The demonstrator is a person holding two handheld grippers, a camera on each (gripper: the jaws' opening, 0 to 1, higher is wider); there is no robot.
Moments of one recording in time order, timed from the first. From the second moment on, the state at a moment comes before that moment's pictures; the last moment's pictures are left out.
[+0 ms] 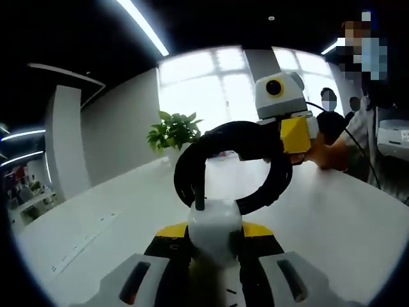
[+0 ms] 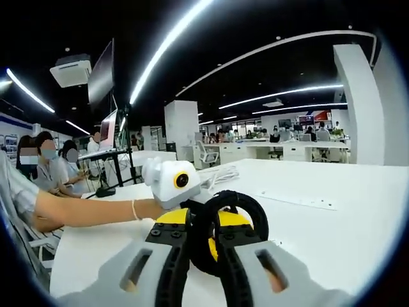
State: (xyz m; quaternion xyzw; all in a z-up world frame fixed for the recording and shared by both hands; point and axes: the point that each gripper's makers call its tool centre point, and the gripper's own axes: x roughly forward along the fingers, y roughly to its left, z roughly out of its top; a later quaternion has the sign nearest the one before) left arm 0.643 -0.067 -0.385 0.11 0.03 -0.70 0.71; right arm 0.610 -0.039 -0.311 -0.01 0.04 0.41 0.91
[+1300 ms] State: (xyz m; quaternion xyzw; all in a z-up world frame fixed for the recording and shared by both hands) left arm 0.644 -0.058 -0.390 0.11 0.04 -0.64 0.76; right arm 0.597 -0.036 -0.330 -0.05 0.07 0.42 0.90
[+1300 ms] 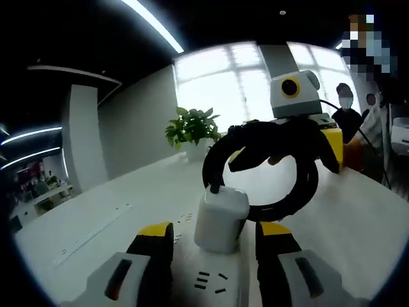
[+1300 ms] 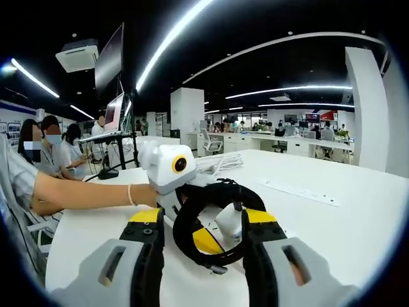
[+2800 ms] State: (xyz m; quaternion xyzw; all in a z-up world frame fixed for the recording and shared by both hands) left arm 0.629 0.010 -0.391 0.12 0.12 -0.49 0.85; right arm 0.584 -0.021 -0.349 -0.14 0.06 0.44 0.89
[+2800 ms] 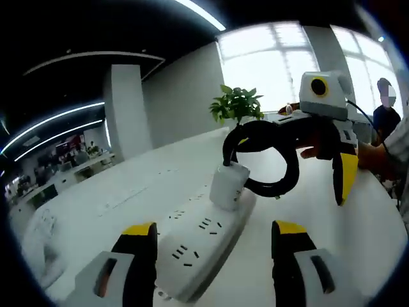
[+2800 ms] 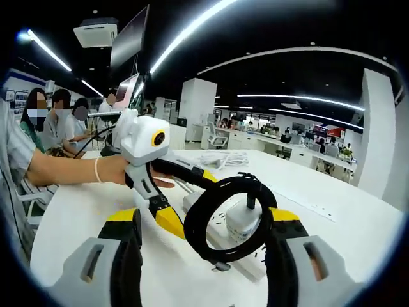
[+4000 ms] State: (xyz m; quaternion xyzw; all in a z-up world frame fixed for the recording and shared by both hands) left arm 0.581 0.035 -0.384 0.09 0.11 -0.48 0.86; right arm 0.574 -0.031 -0.340 -0.21 0.04 0.45 0.87
